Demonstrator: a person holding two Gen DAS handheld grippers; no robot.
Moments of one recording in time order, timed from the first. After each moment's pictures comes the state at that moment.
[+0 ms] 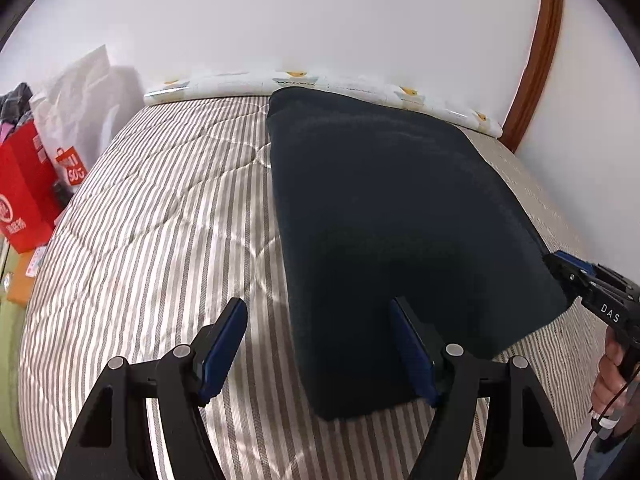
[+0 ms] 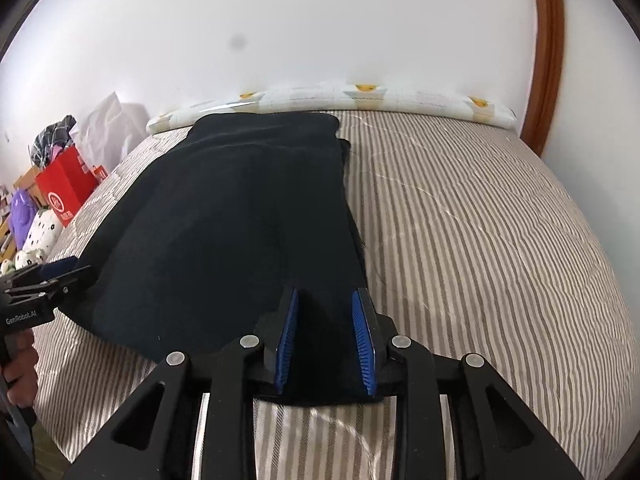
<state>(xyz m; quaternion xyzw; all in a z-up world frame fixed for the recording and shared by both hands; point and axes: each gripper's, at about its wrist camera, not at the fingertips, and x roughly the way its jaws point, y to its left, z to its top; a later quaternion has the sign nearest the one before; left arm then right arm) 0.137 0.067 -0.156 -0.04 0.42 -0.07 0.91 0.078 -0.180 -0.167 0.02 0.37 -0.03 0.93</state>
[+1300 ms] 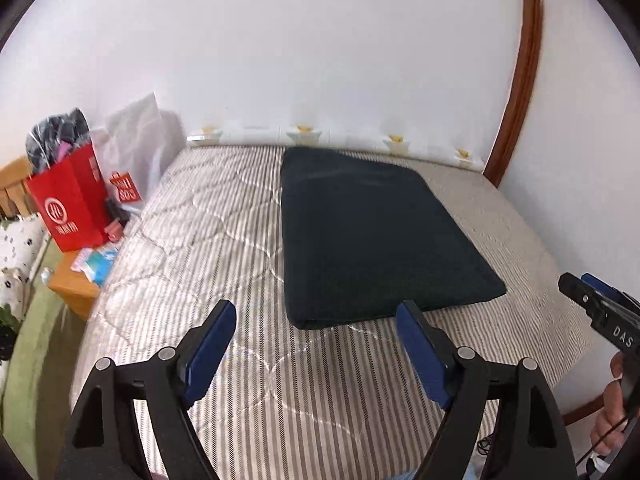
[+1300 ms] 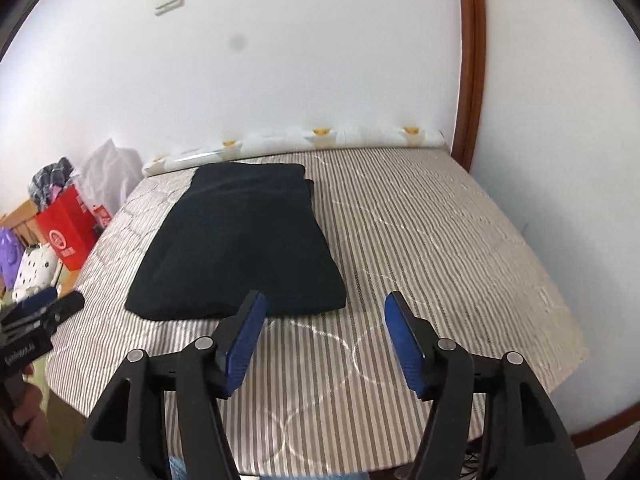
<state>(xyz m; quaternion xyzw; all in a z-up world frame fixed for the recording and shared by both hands) 0.023 0.052 -0.068 -0.03 0.35 -0.03 0.93 -0.052 -0.150 -0.076 0.03 0.32 -0.11 0.94</state>
